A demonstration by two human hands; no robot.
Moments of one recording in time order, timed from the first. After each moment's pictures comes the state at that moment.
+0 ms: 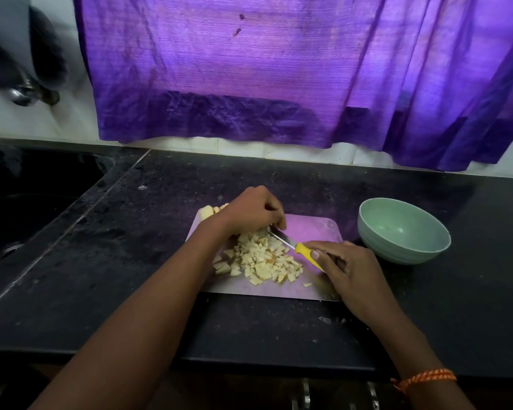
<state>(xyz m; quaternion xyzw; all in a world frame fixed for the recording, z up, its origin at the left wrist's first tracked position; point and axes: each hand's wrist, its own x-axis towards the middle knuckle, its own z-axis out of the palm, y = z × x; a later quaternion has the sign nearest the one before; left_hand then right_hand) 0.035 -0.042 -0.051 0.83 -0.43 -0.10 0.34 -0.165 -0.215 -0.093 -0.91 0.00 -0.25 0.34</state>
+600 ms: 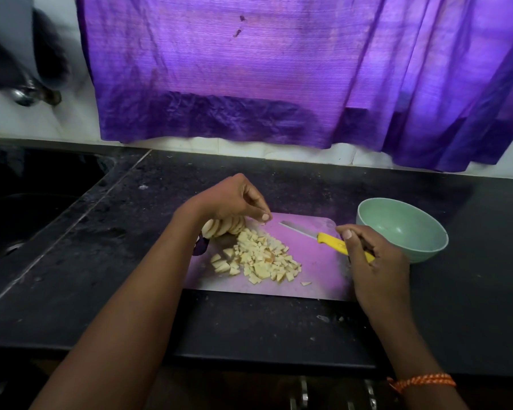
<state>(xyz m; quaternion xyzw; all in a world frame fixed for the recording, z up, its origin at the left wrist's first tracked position) 0.054 -0.006 -0.030 0.79 -0.43 -0.17 0.39 -0.174 -0.218 -0.085 -0.84 0.10 -0.41 0.34</state>
